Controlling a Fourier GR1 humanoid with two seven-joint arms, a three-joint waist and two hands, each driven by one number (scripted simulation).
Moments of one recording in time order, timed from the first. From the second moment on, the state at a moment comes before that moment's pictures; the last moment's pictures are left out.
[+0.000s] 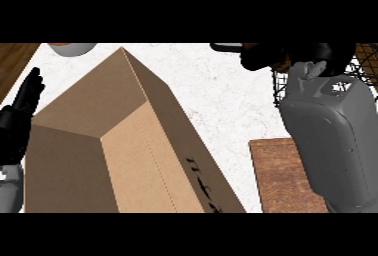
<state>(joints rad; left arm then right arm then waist) -0.16 0.33 0.15 -1.62 -0.19 0.02 0.10 -0.94 -0.15 0.08 -1.56 0.99 0.14 0.90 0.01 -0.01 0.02</state>
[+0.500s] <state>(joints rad) -0.15 0.32 0.17 -1.63 -0.20 0.01 0.11 -0.95 -0.35 0.06 -1.35 1.07 0.16 0.74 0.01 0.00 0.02</state>
